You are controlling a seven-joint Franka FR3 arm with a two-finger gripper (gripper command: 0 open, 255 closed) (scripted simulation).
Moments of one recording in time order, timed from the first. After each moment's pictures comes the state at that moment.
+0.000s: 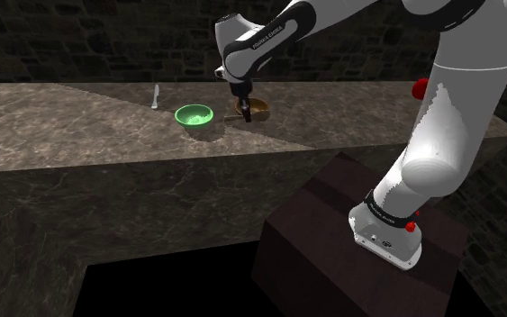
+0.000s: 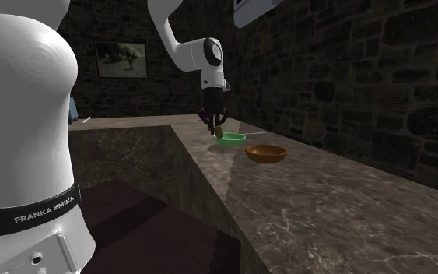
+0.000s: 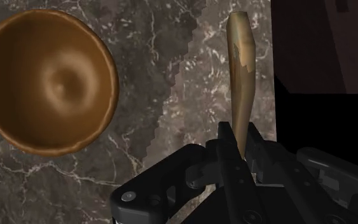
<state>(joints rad) 0.07 0.31 0.09 -1.98 -0.21 2.08 -0.61</state>
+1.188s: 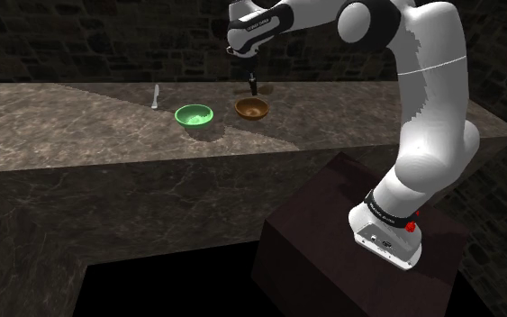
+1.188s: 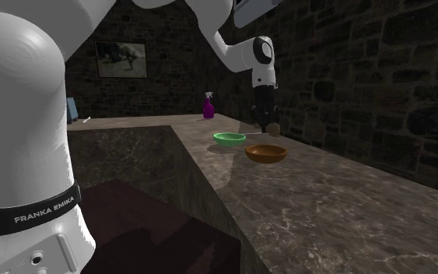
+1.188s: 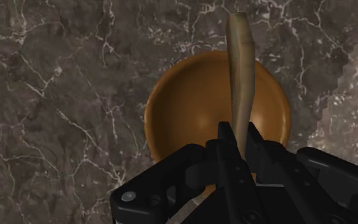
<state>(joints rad) -0.09 0.65 0.01 -1.42 -0.21 1.91 -0.88</state>
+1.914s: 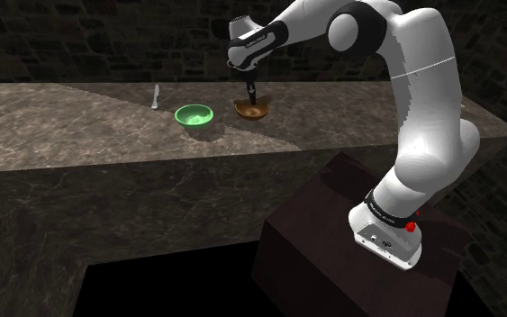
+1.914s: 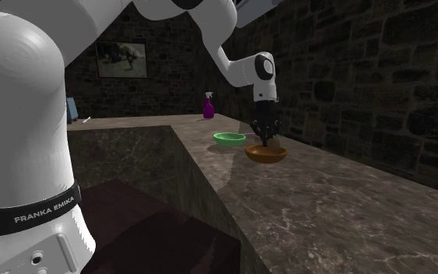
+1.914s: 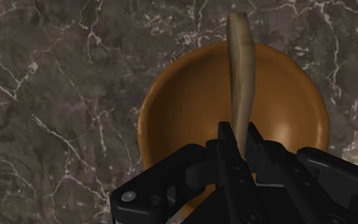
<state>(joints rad) -0.10 0.73 0.00 -1.43 -0.22 2.00 -0.88</state>
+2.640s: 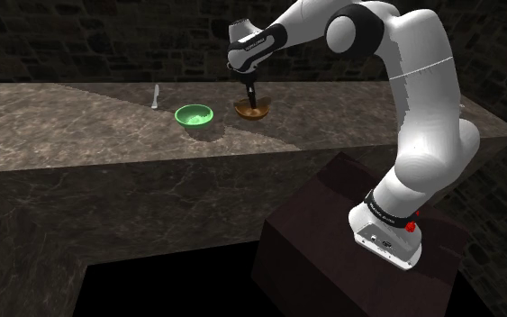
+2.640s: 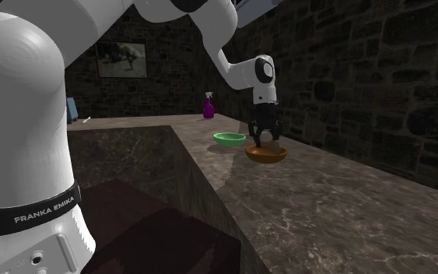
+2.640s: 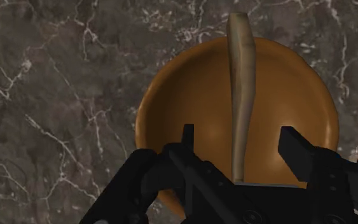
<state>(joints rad) -0.10 0.75 0.00 -1.43 -0.22 2.02 -0.87</state>
